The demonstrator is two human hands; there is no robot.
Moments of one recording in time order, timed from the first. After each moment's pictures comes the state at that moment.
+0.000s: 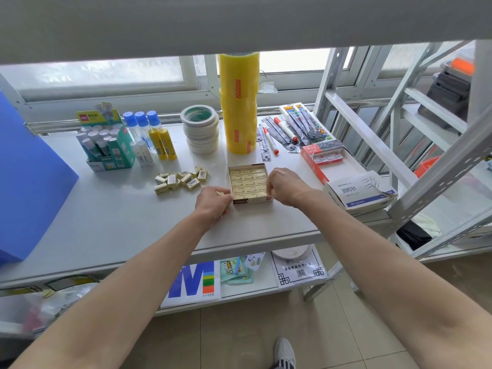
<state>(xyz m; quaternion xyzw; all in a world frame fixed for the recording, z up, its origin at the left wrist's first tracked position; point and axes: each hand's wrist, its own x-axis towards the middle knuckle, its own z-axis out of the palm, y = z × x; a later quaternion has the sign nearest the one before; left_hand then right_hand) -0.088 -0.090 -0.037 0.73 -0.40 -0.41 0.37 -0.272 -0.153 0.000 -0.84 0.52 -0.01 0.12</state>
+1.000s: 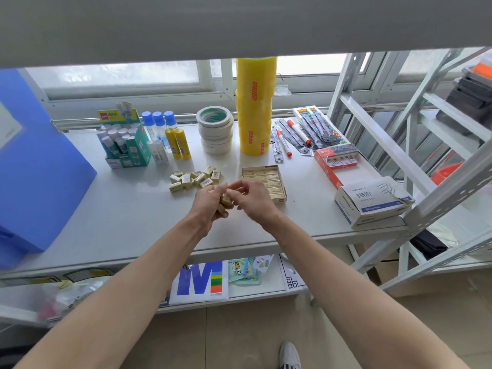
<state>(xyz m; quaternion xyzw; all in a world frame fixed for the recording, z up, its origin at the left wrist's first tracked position) -0.060 -0.063 -0.019 0.60 -0.31 -0.54 0.49 -0.187 -0.093 -0.012 -0.66 0.48 -0.31 0.48</state>
